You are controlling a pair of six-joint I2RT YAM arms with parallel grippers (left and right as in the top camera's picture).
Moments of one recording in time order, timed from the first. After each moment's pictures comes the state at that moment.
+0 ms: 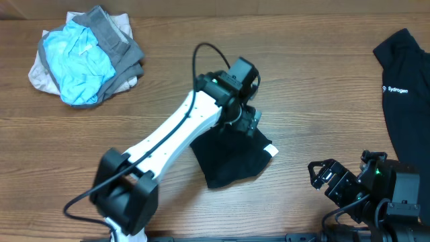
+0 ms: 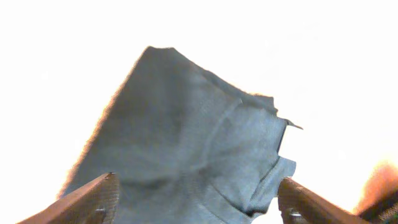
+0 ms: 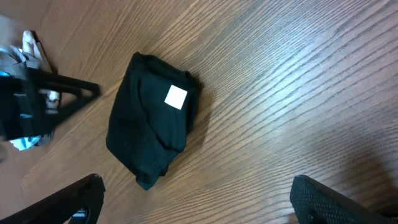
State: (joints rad) left arm -0.65 1.88 1.64 -1.03 0.15 -0.25; right arm -0.07 0.59 0.93 -1.32 -0.30 0.62
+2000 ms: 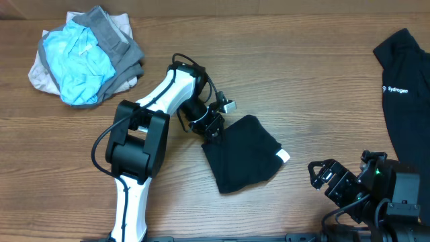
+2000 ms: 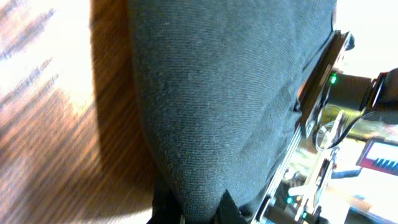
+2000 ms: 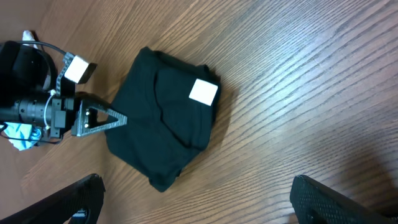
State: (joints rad) left arm -0.37 2.25 1.64 -1.28 0.77 0.44; right arm -0.07 0.59 0.93 -1.32 -0.30 0.62
